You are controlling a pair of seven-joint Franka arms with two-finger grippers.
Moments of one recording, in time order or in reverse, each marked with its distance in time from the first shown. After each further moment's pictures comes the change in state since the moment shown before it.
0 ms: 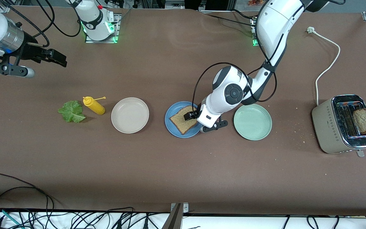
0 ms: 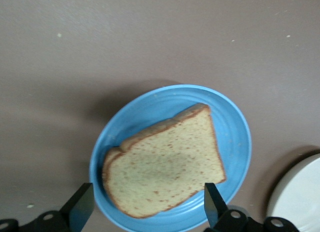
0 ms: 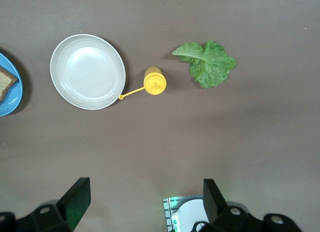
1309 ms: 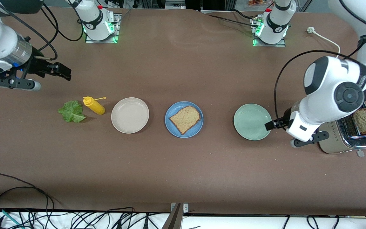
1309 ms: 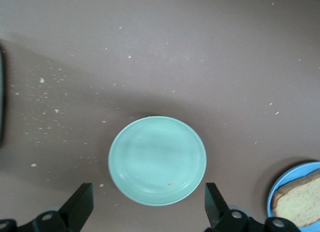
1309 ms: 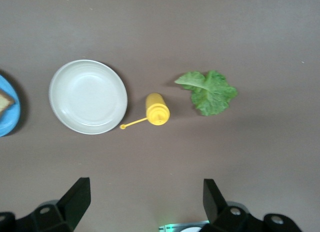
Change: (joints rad) left arm 0.404 -0.263 0.011 0.110 0.289 -0.547 0.256; right arm 0.010 0.088 0.026 0.043 -0.057 0.102 0.000
